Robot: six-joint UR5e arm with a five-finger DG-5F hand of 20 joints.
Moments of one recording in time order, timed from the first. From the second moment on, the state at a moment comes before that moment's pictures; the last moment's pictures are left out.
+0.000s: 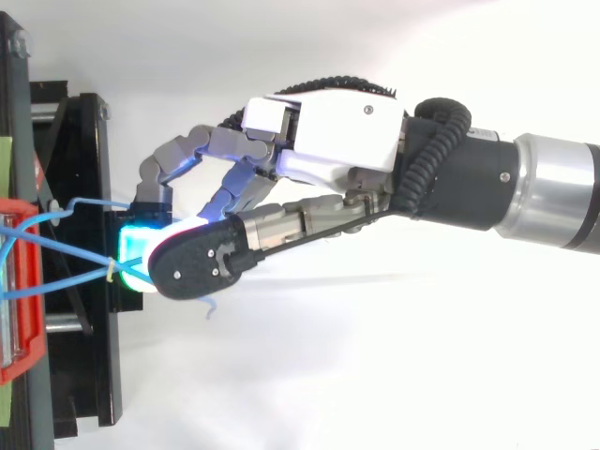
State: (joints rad) arm 0.15 -2.36 -1.12 -2.91 -1.27 0.00
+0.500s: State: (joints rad) arm 0.14 -2.36 -1.11 -2.92 -1.27 0.01
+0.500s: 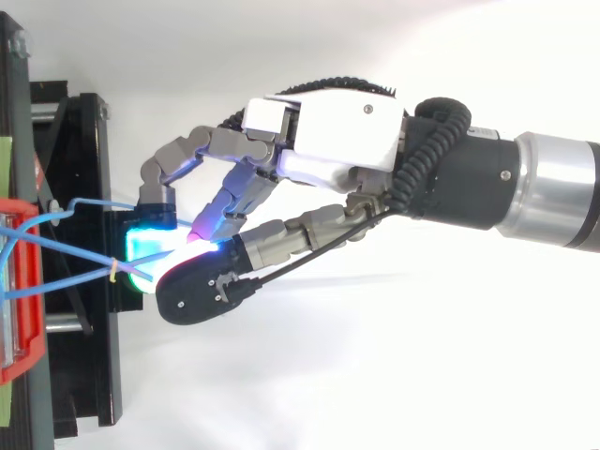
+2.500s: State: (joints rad) arm 0.14 -2.30 -1.11 -3.03 -1.28 0.00
